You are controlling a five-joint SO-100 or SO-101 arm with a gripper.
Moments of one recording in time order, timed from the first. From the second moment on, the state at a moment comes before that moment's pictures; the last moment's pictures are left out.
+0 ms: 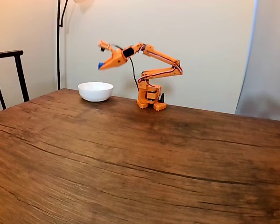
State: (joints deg) arm 86.4 169.0 155.9 43.2 115.4
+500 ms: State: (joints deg) arm 89.1 169.0 174.5 26.7 112.8
